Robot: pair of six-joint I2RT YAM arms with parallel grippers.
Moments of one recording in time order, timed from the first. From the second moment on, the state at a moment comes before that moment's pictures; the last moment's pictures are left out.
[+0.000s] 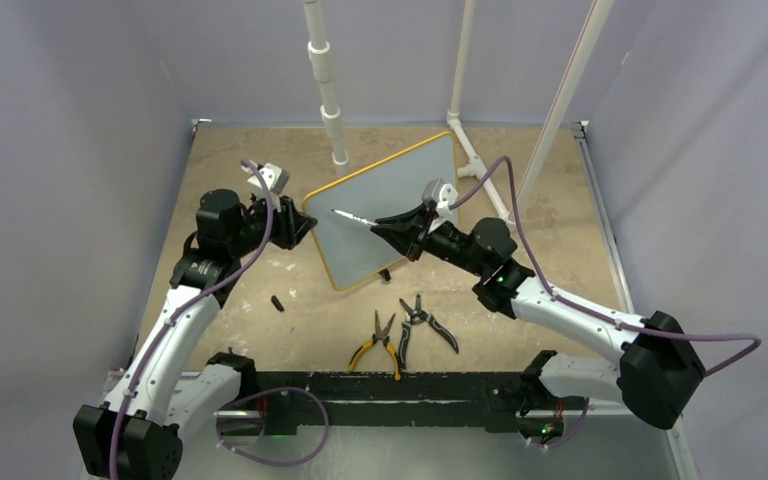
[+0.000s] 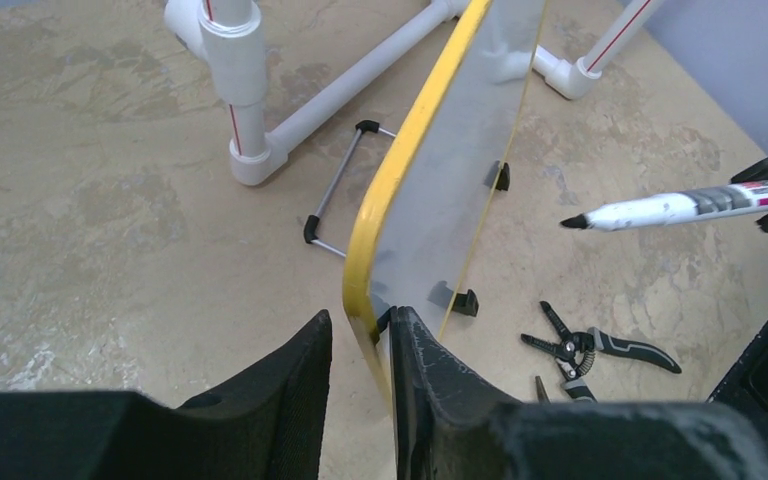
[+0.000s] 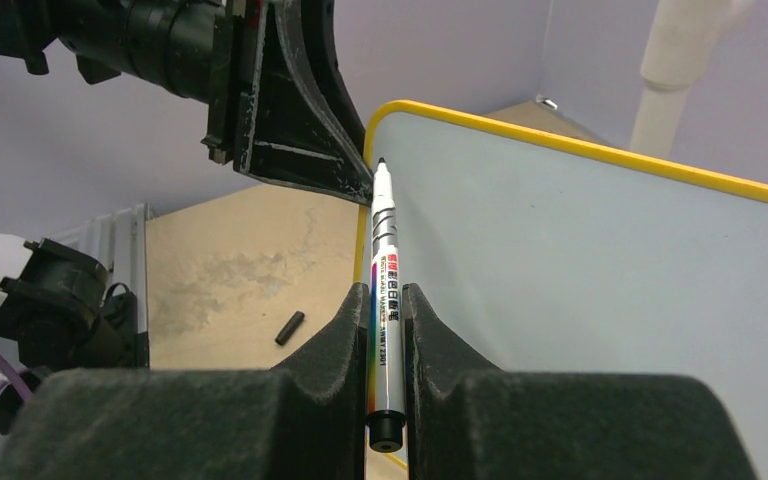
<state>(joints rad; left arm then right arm) -0.20 0.91 0.80 -0.22 0.45 -0.09 0.76 1.17 0.68 0.68 -0.36 0.16</state>
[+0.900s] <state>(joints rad) -0.20 0.92 0.79 -0.18 0.54 -0.09 0.83 1.29 0.77 0.67 -0.24 0.10</state>
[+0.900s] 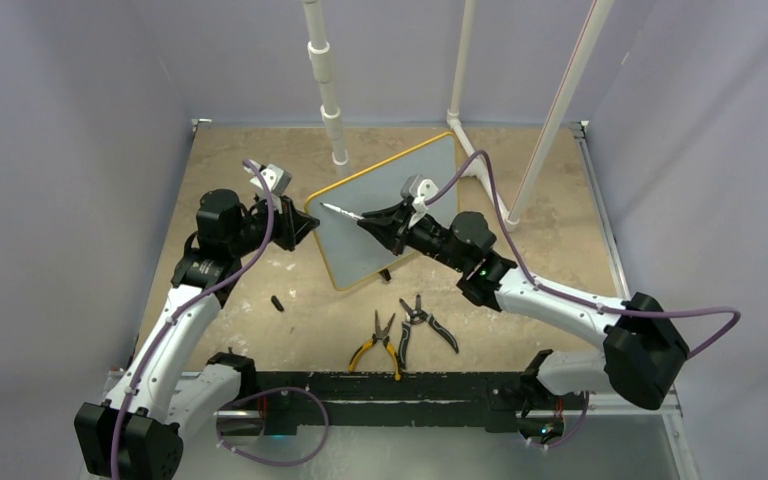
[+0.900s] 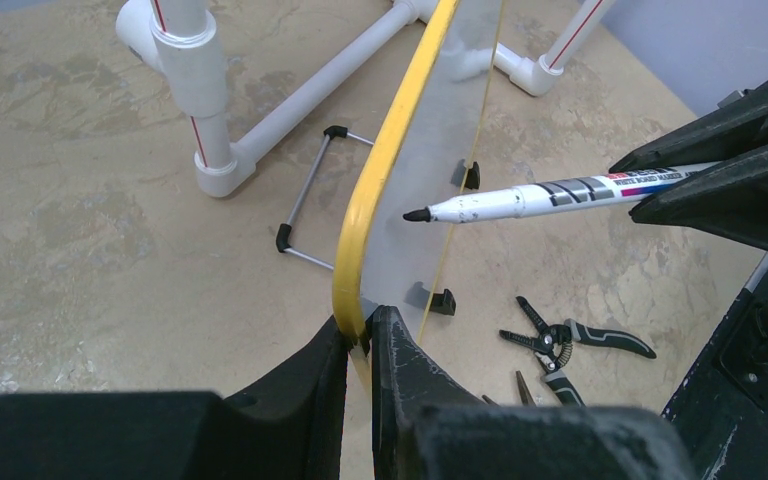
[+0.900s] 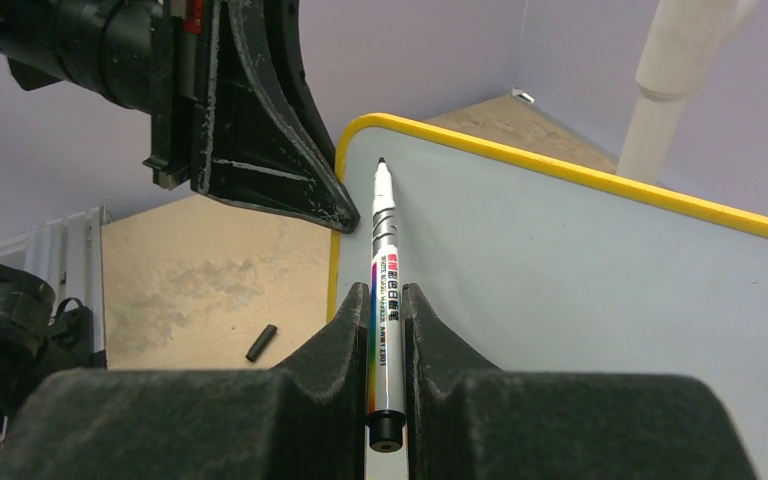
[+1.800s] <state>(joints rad) -0.20 0.92 0.78 -0.17 0.52 -0.09 0.86 1.31 0.76 0.61 -0.18 0.10</state>
